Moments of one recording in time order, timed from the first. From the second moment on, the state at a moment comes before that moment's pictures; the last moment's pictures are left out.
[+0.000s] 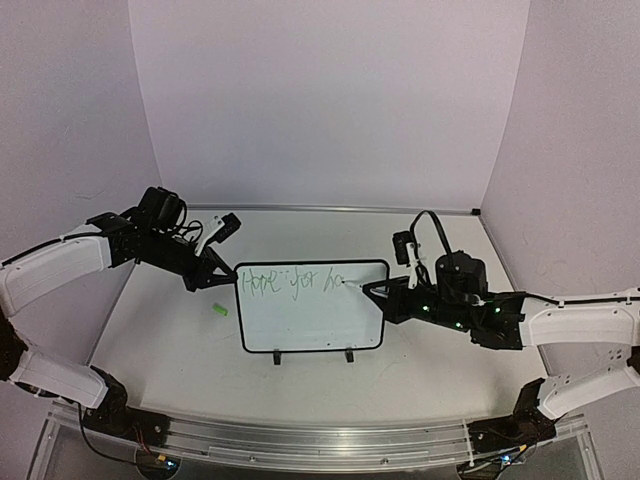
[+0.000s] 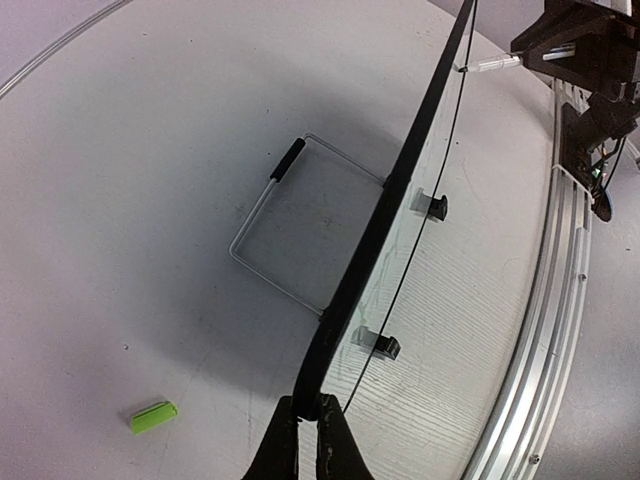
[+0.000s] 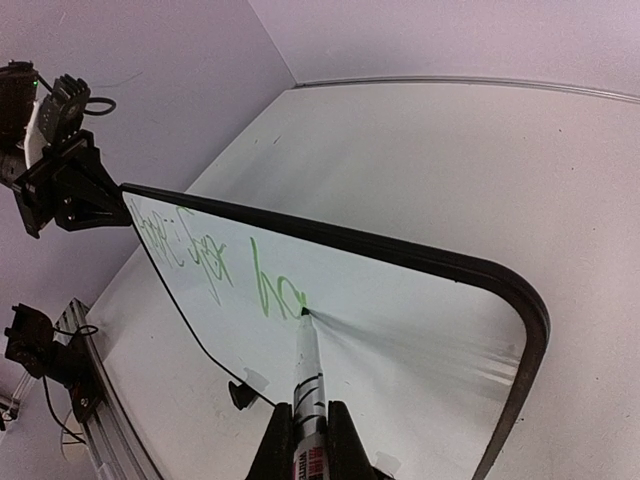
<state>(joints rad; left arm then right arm) -0.51 1.26 1.00 -0.58 0.54 0.28 0.94 1.22 0.63 0.25 0.07 0.50</state>
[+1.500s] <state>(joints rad) -0.51 1.26 1.00 -0.58 0.54 0.28 0.94 1.23 0.61 0.17 0.03 0.53</state>
